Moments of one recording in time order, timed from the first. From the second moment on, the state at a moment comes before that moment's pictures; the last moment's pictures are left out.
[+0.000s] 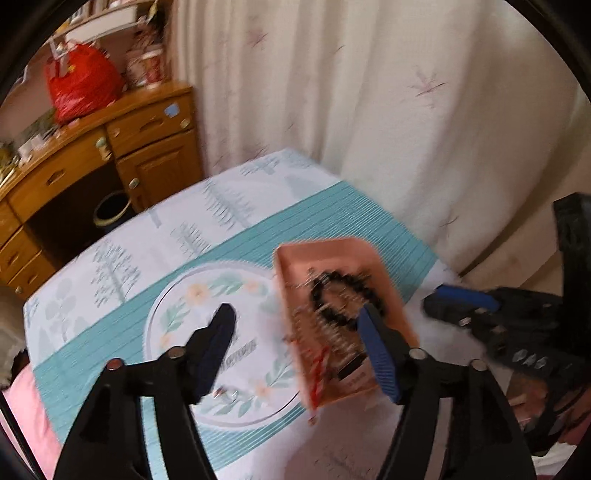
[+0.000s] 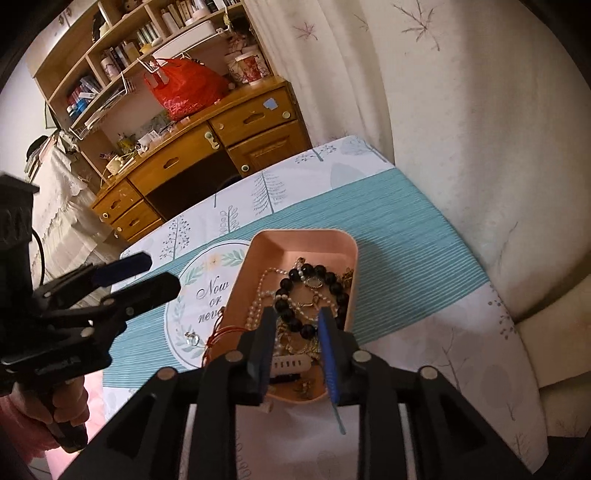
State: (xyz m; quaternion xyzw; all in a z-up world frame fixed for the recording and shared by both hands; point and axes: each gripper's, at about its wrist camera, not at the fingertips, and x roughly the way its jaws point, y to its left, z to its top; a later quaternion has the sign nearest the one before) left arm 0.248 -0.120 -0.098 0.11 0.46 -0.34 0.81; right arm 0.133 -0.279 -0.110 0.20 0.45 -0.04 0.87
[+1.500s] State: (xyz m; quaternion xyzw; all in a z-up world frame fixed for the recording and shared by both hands) left arm 0.242 -0.070 -0.222 0.13 0.47 -0.24 0.84; right arm 0.098 -0.268 -0.146 0.23 0.50 -0.14 0.82
